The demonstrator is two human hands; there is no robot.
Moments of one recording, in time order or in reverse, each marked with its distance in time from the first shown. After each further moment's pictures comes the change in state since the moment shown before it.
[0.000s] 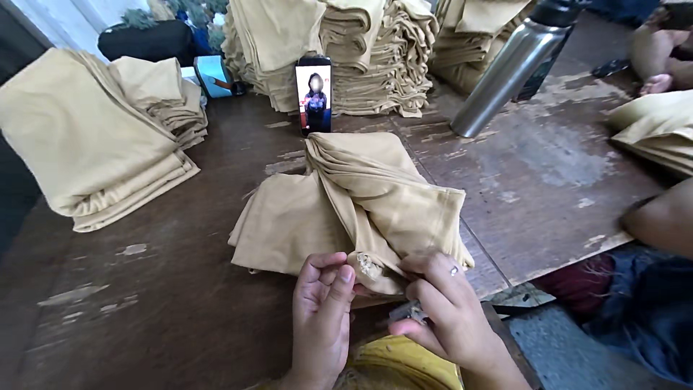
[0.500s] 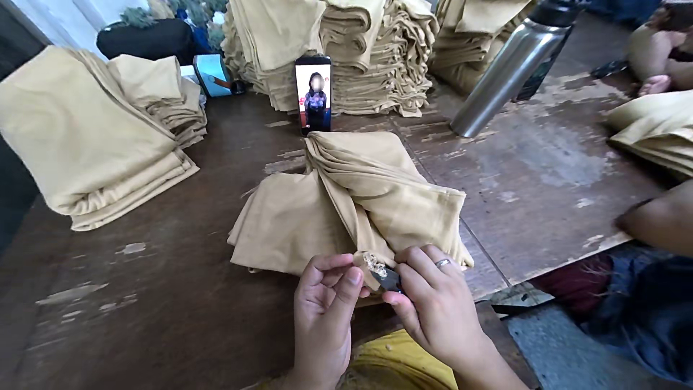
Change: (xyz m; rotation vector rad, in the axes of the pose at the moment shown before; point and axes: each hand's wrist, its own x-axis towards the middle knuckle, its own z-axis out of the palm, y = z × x) left_hand -0.002 -0.001 0.004 0.084 0.002 0.042; right_hand 0.012 -0.014 0.007 -0.172 -0.063 0.152
